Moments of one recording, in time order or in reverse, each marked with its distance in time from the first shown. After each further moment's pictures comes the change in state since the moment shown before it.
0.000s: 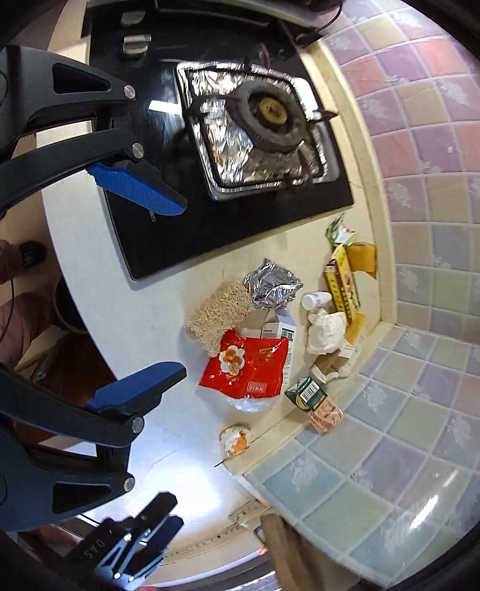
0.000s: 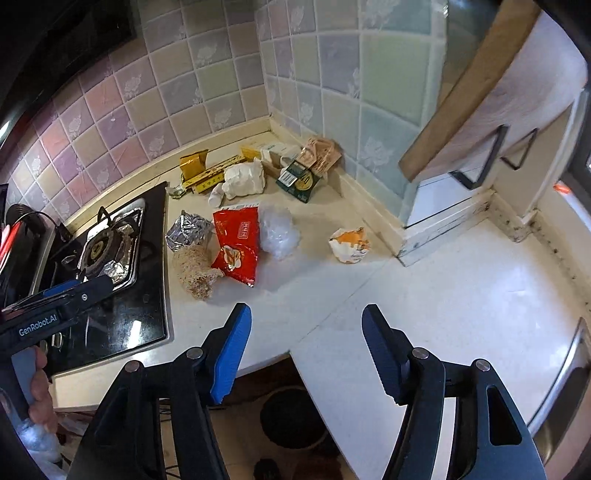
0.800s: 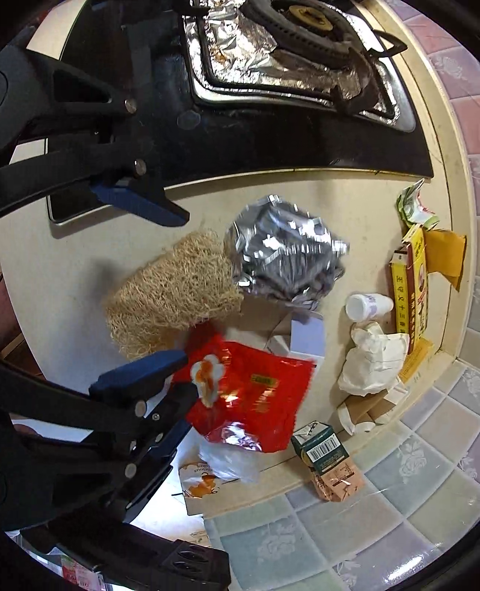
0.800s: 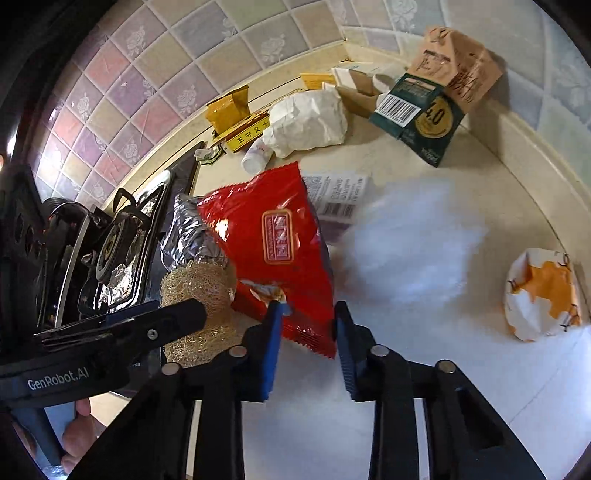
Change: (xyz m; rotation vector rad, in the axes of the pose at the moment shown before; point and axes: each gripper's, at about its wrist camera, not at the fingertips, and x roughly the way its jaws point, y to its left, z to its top) left arm 0.149 0.000 0.030 -0.155 0.211 -0.037; right arm 0.248 0.054 0.061 -0.033 0.148 0.374
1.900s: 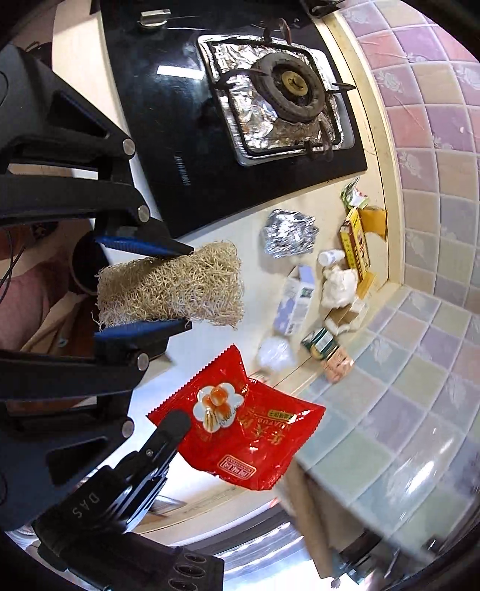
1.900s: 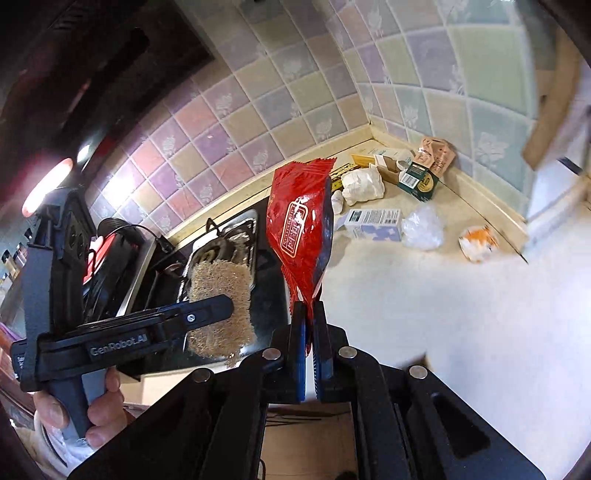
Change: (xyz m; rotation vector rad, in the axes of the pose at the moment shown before) left arm -0.178 0.016 -0.113 0.203 -0.174 -0.160; right arm -0.204 0.095 -0.146 -0.007 -0.282 0.023
